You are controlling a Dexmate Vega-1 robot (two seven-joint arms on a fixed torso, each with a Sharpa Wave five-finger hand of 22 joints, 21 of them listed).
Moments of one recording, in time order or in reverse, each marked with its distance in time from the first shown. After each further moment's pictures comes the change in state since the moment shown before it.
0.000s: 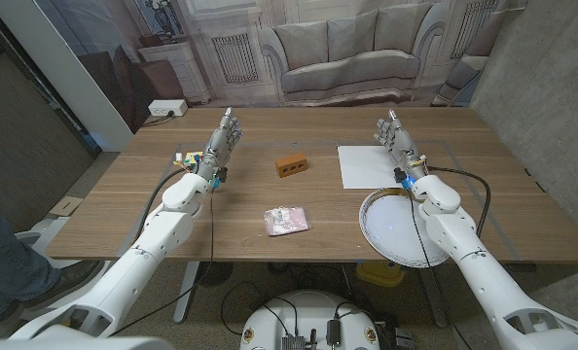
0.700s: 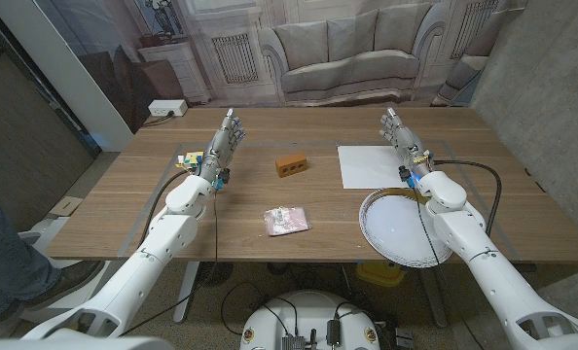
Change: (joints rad) left arm 0.011 -0.037 -0.014 0.008 0.014 -0.033 -0.005; left_hand 0.016 0.016 0.000 -0.009 0.008 0.023 0.002 0.000 0.000 0.025 0.004 0.000 -0.003 0.030 0.005 0.008 0.000 0.030 -0.005 0.008 0.000; right arm -0.025 -0.054 -0.004 -0.075 -0.134 -0.015 -0.077; right_hand 0.017 0.003 0.003 -0.012 0.000 0.011 -0.011 0.004 0.000 0.009 -0.009 0.000 0.000 0.011 -0.011 0.005 -0.002 0.020 -0.001 -0.009 0.000
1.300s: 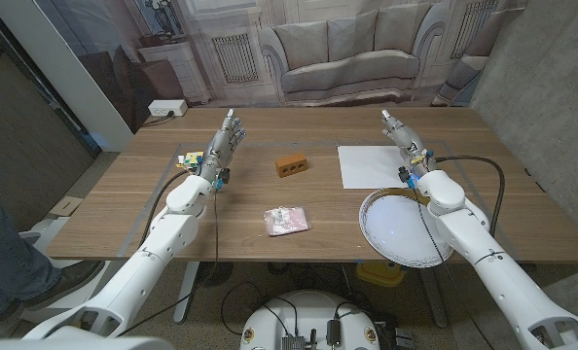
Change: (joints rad) left arm -0.016 -0.010 -0.001 0.029 0.007 0.000 -0.013; left_hand 0.016 0.005 -0.004 -0.004 0.000 0.018 0.004 0.000 0.000 0.021 0.011 0.008 0.000 0.024 0.003 0.000 0.000 0.011 0.000 0.000 0.000; right arm -0.027 -0.061 -0.045 -0.092 -0.157 -0.057 -0.132; right_hand 0.012 0.002 0.001 -0.007 0.000 -0.004 -0.015 0.000 0.000 -0.002 -0.005 0.000 0.006 0.005 0.005 0.000 0.000 0.000 0.000 -0.011 0.000
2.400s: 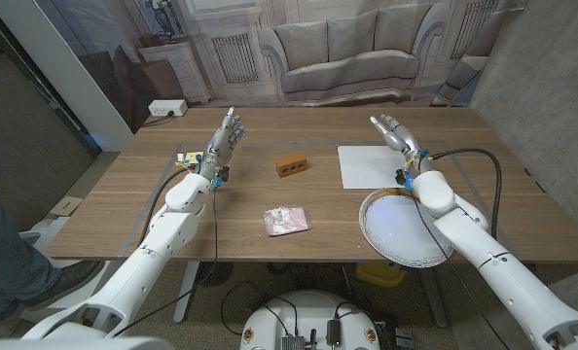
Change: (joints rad) left arm -0.011 -0.005 -0.011 0.015 0.008 -0.010 -0.022; left_hand 0.016 0.003 0.000 -0.008 0.007 0.005 -0.005 0.004 0.000 0.007 -0.007 0.000 0.000 0.005 -0.005 0.000 0.000 0.000 0.000 0.000 0.000; right arm -0.017 -0.074 -0.083 -0.099 -0.227 -0.118 -0.169; right_hand 0.019 0.004 0.003 -0.014 0.005 -0.003 -0.005 0.000 0.000 -0.005 -0.005 0.000 0.000 0.007 -0.007 0.000 0.000 0.004 -0.004 -0.014 0.000
